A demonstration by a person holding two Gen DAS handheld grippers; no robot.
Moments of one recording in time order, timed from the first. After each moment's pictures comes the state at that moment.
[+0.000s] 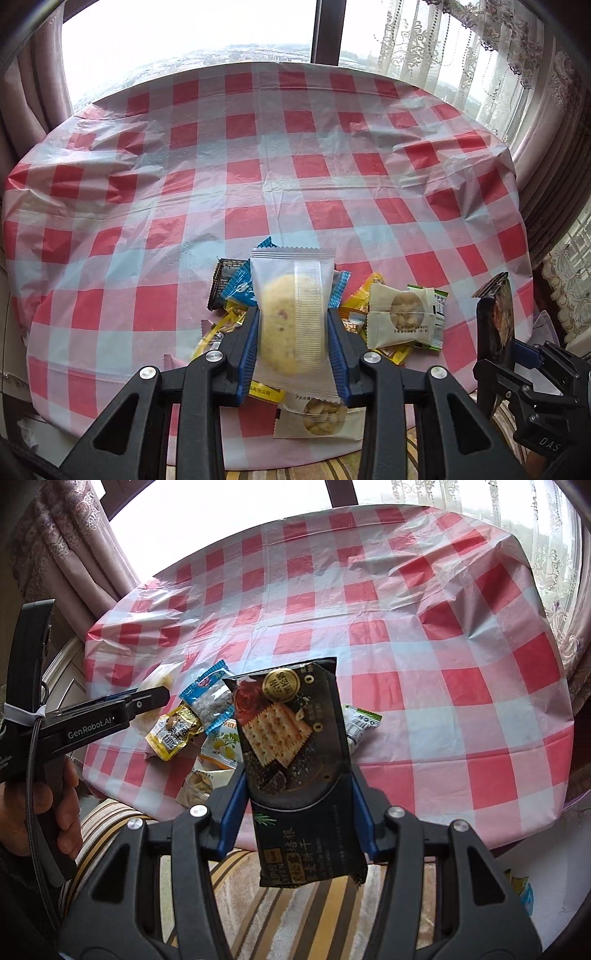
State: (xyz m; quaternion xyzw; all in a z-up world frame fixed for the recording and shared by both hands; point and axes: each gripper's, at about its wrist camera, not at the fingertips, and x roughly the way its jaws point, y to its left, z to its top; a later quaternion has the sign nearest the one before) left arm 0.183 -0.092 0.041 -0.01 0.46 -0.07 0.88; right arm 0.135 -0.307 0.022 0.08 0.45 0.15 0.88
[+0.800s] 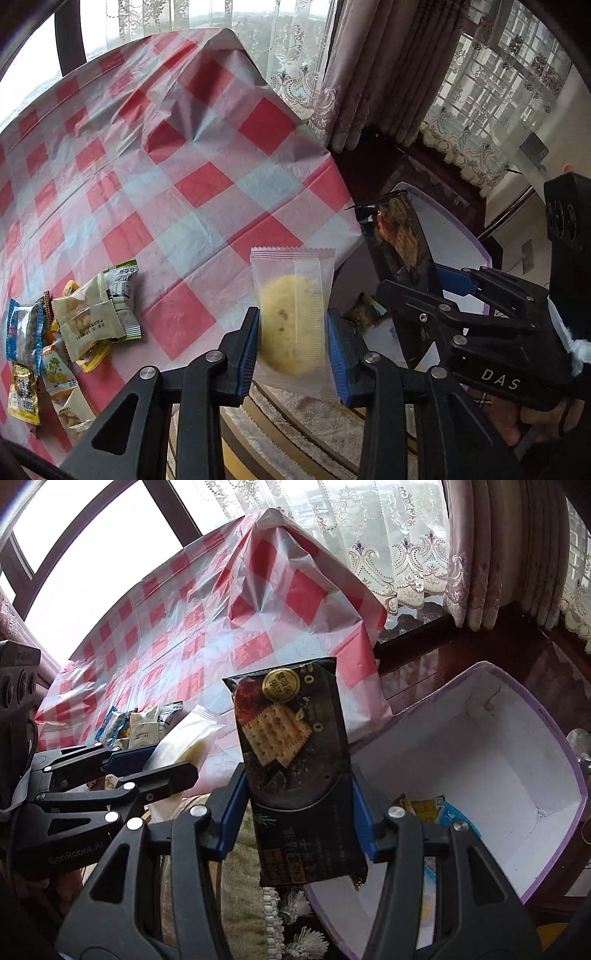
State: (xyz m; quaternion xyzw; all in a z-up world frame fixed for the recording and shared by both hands) left arm 0.114 -0.345 0.018 0.13 0.51 -0.34 0.78; right arm 0.047 -0.491 -0.004 0.20 0.45 -0.02 0.87
